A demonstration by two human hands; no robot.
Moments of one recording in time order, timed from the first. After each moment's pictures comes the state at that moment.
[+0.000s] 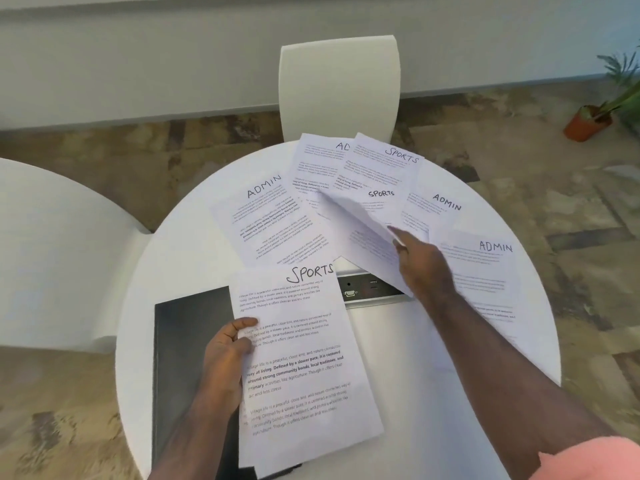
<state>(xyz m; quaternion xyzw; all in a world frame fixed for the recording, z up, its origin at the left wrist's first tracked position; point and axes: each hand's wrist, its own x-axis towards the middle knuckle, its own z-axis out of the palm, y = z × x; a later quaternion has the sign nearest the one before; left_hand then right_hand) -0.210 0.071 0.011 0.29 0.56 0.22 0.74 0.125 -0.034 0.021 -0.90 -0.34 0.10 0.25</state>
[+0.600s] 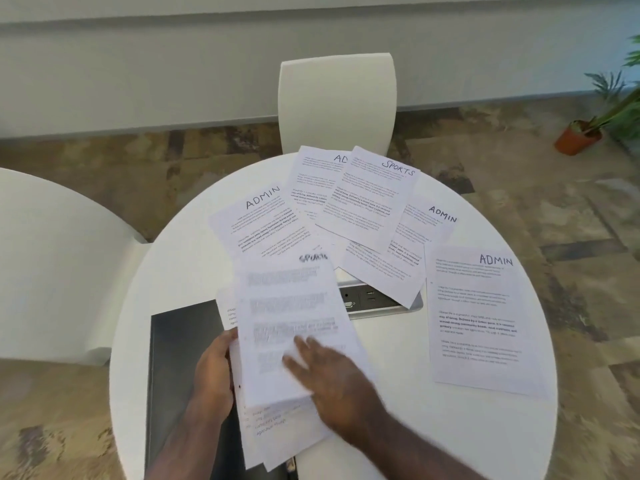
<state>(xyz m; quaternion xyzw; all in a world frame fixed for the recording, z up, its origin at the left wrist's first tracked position) -0.214 0.085 -0.008 0.29 0.59 0.21 0.72 -0.063 -0.084 0.012 -0.70 -0.69 0.09 0.14</state>
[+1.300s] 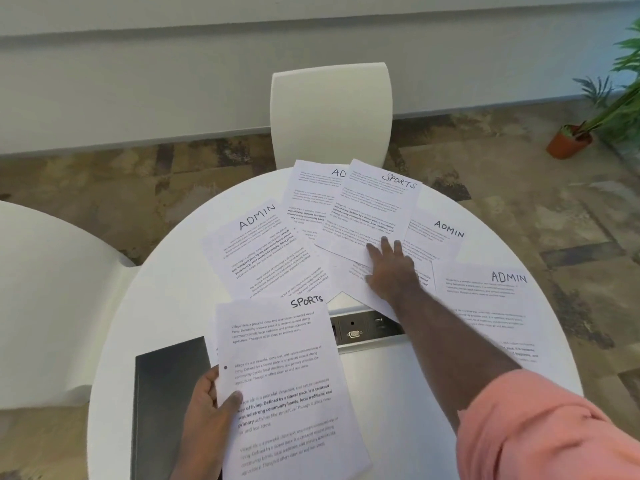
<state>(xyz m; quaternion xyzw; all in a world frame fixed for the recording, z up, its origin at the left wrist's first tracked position) -0.232 0.094 -0.035 0.45 0.61 0.17 0.63 0.151 0.055 -0.022 -0.90 -0.40 0.17 -0.08</state>
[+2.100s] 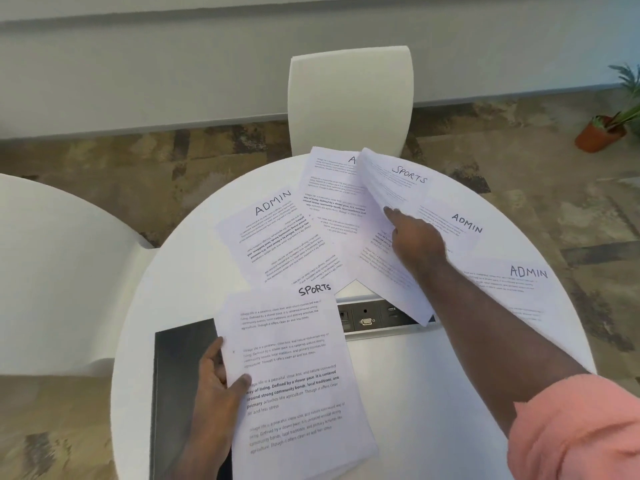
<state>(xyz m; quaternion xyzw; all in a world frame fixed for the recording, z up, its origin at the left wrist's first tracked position) -0.242 0.093 -0.033 0.45 0.59 0.20 0.64 0.165 0.064 0.016 -0.90 -0.42 0.06 0.08</state>
